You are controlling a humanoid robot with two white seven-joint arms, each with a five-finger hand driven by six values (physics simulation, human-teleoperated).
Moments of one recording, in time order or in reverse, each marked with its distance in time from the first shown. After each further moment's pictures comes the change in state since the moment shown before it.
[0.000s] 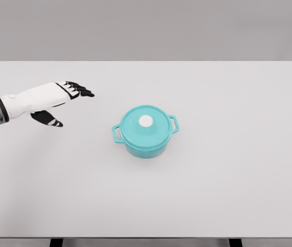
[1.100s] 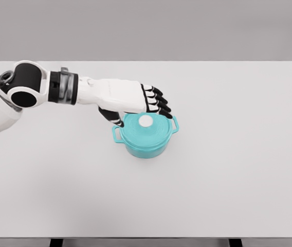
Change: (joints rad) left arm -0.514 -0.055 -0.642 -0.143 0.171 0.000 -0.004; right arm 0.005 0.000 -0.001 0.006 0.000 0.000 0.004
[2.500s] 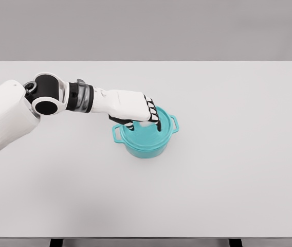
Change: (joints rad) left arm 0.038 -0.093 -0.023 0.128 -0.152 0.002 0.000; right arm 0.000 0.000 0.000 0.000 0.000 0.000 0.000
